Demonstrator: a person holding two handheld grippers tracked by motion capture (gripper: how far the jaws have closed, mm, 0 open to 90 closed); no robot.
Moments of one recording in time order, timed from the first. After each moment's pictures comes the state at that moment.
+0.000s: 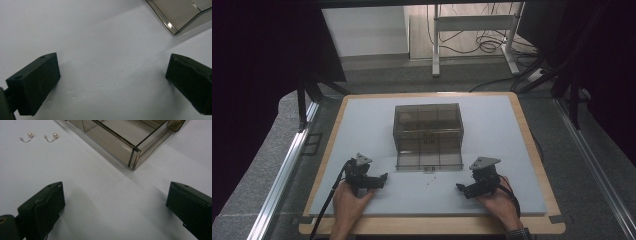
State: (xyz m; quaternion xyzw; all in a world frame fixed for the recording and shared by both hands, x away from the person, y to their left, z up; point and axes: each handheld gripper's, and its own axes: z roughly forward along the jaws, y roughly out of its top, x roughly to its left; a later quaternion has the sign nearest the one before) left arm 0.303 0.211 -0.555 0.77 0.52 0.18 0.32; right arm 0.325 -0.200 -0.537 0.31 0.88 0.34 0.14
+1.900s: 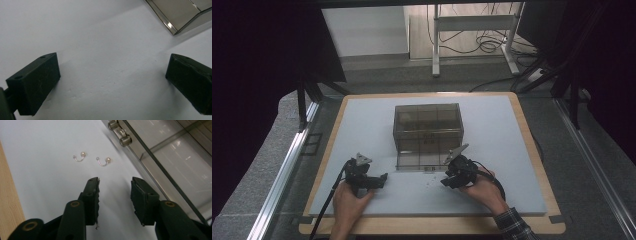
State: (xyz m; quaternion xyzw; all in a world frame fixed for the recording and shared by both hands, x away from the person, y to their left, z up) left arm 0.303 0.211 -0.555 0.77 0.52 0.18 0.32; right arm 0.342 -0.130 -0.504 0.23 0.94 0.26 0.03
